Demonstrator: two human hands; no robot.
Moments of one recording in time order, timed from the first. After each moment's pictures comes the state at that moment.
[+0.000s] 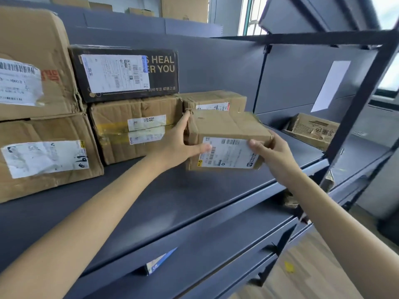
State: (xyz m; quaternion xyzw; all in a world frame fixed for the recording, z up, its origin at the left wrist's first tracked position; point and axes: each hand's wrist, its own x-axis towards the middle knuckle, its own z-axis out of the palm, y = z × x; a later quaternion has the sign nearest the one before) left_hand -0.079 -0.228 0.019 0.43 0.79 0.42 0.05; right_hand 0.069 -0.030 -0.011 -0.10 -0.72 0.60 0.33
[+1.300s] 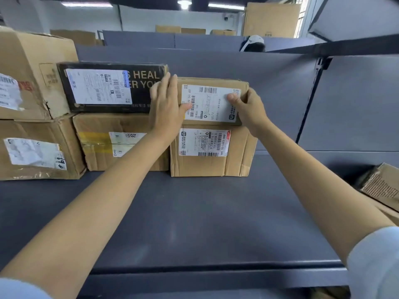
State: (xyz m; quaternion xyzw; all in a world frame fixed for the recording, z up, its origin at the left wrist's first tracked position) left_hand -0.147 -0.074 0.071 0.17 0.85 0.27 -0.41; right_hand -0.133 0.119 0.081 0.02 -0.79 0.56 0.26
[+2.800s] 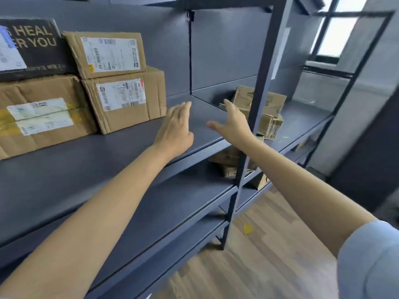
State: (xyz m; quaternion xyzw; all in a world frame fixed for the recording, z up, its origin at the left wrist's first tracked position) left_hand 0.050 -0.041 -0.013 0.52 0.81 0.26 -0.11; right_hand 0.155 0.089 -0.006 -0.29 -0.88 0.27 0.26
